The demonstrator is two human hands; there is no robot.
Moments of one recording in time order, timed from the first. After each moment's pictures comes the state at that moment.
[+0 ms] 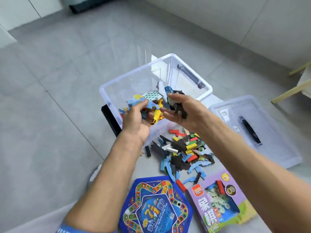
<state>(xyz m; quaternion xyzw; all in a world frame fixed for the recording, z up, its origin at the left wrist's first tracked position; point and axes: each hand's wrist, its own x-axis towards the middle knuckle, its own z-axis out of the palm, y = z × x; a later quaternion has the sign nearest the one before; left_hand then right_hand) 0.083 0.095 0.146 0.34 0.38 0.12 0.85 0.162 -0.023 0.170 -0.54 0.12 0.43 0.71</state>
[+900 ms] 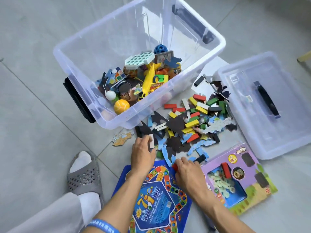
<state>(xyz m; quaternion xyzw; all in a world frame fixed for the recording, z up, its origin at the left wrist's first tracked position) 0.014 0.036 -0.106 0.88 0.33 -0.11 0.32 0.027 -0.143 -0.117 -0.91 -0.30 0.27 0.04</state>
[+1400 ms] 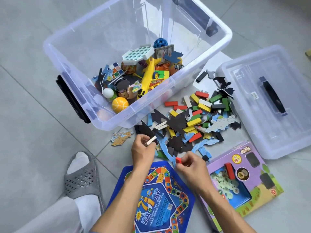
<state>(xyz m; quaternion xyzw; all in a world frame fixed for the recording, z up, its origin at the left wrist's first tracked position) 0.028 0.032 -0.109 0.68 0.53 -0.04 0.51 0.044 -0.139 -0.102 -0.84 0.06 0.34 0.42</state>
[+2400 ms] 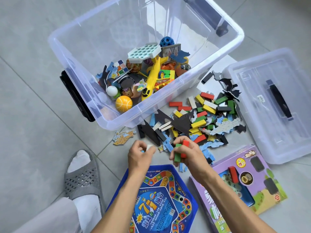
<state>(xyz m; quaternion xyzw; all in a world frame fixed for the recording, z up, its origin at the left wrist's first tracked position) 0.007 0.045 -0.113 0.68 0.51 -0.05 0.52 0.084 -0.110 -0.087 -0.59 0.11 0.45 0.66</state>
